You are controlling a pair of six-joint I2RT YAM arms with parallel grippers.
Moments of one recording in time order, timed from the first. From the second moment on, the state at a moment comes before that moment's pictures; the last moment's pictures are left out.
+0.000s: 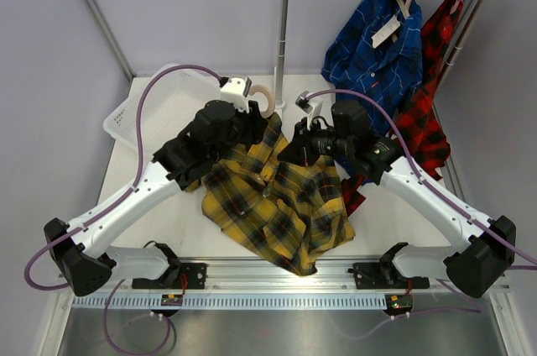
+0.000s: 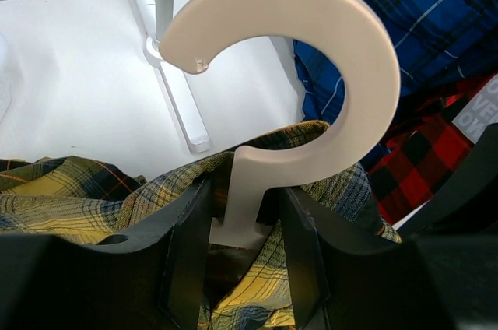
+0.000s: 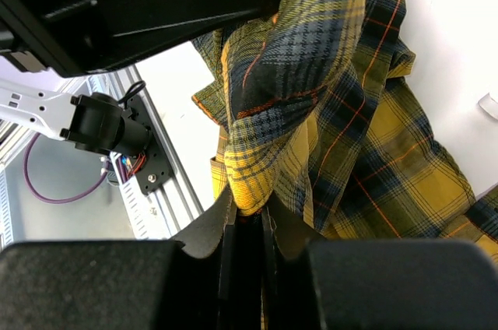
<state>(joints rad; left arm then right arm) -0.79 1.23 1.26 -0.36 -0.27 -0.36 0.64 1.25 1.14 -0.31 -0.54 0.27</state>
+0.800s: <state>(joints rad) -0.80 1.22 1.25 -0.34 -0.26 -0.18 0.66 1.22 1.15 -0.35 -0.52 0.24</state>
